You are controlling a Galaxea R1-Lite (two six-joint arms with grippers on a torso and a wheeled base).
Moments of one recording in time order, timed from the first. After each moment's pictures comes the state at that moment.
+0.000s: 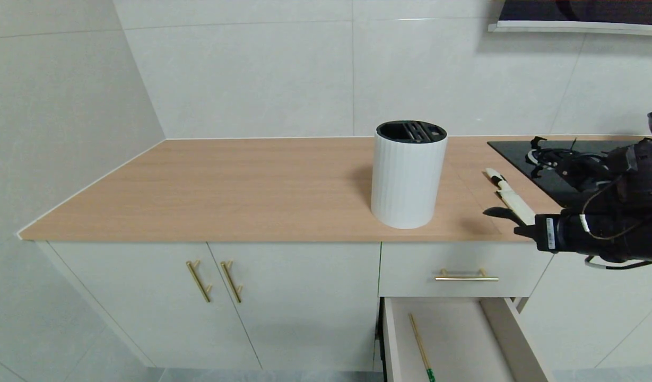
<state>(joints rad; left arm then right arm) 0.00 0.00 0.00 0.00 -0.02 0.00 0.17 1.56 -0.88 -0.10 0.06 0.11</state>
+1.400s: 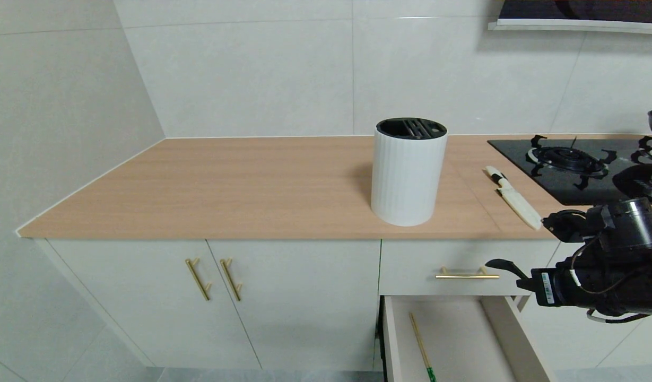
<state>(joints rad) 0.00 0.00 0.00 0.00 -0.02 0.00 0.17 1.62 -0.66 -0.20 0.04 0.10</state>
